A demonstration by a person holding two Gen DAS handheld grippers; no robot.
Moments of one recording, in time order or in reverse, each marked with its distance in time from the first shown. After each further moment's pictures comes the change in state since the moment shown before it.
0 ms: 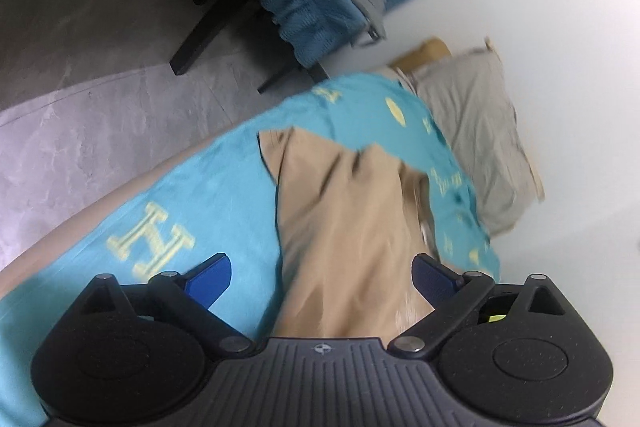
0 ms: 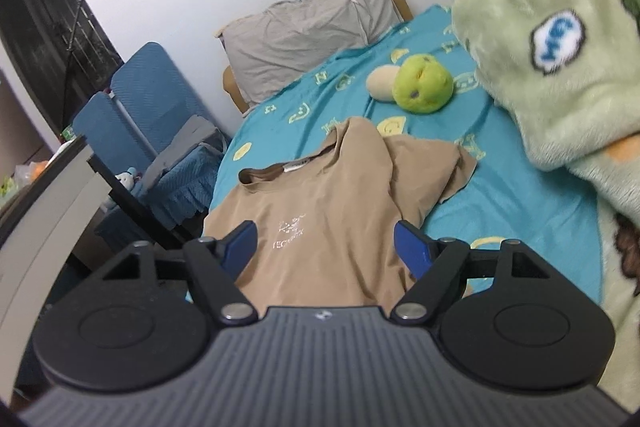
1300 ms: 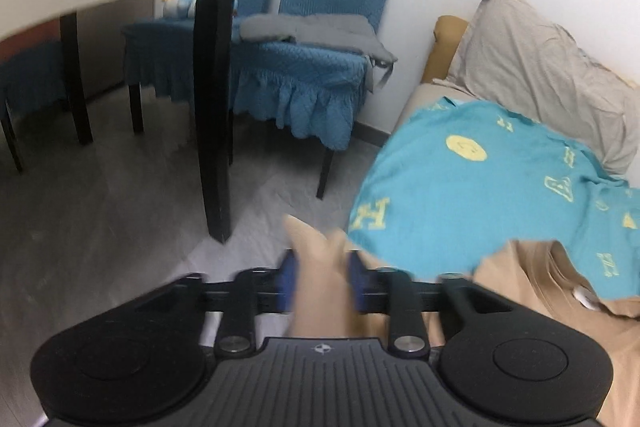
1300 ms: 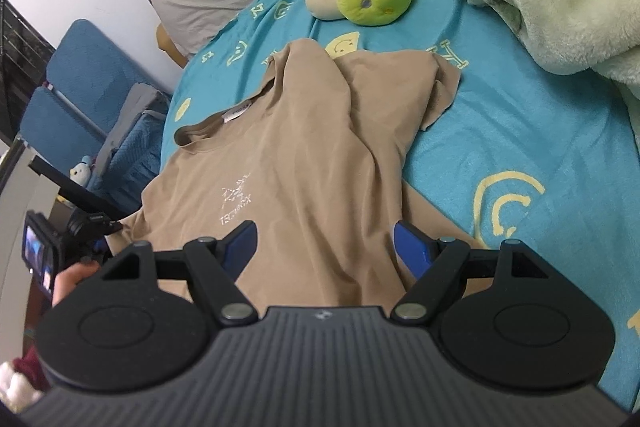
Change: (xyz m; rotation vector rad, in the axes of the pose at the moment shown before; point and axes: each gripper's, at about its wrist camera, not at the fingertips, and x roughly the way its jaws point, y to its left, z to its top) left arm 0.129 -0.089 0.097 0.580 -0.112 0.384; right arm 0.096 -0.024 -0.009 0.146 0.183 -0.117
